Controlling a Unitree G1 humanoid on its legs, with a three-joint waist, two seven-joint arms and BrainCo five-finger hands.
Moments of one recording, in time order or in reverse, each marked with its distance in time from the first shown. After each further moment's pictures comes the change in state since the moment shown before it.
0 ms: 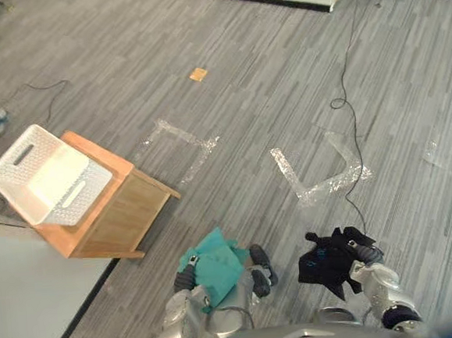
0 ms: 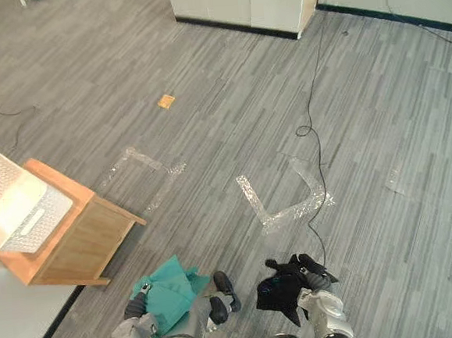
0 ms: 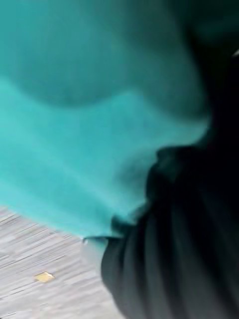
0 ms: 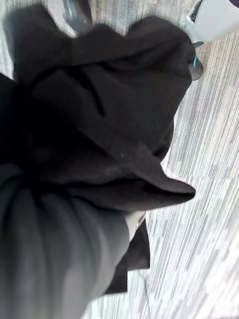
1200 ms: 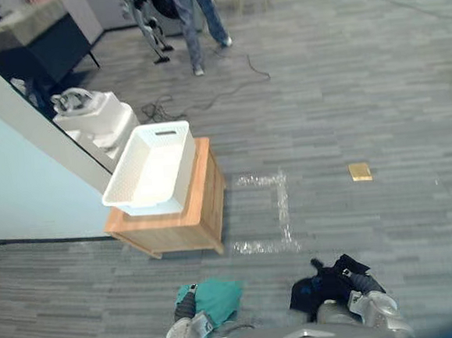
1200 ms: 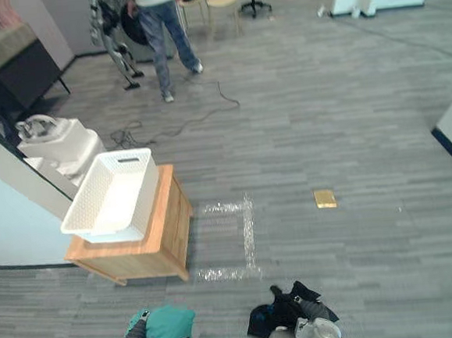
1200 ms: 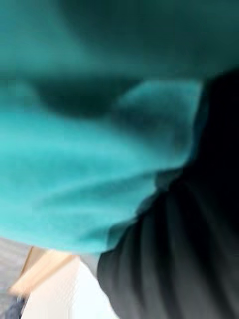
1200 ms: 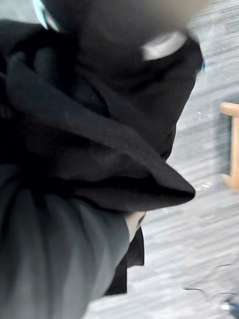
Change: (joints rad) left arm 0.113 -0.040 0.056 0.023 0.040 0.006 -0.013; right arm 0.113 0.005 0.140 0.051 -0.038 -0.010 0.042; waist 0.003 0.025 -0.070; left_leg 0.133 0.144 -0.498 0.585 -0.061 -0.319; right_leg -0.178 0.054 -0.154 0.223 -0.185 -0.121
